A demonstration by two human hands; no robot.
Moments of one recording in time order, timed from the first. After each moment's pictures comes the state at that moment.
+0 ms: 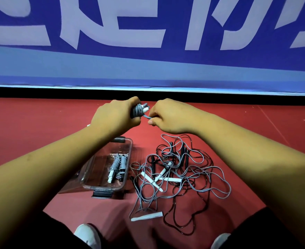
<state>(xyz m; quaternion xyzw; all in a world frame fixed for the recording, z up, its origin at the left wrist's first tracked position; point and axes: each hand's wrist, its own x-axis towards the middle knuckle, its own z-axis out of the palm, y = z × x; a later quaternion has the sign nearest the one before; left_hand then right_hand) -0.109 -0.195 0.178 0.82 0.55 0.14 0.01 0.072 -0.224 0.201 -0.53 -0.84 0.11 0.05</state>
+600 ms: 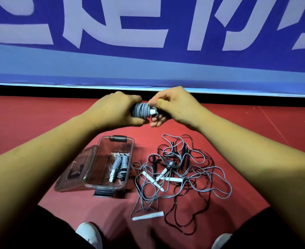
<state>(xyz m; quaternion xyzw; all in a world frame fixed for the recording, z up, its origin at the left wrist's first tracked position) -0.127 -0.189 0.201 0.91 0.40 0.13 0.02 0.067 -0.230 0.204 -0.47 -0.63 0.48 0.38</state>
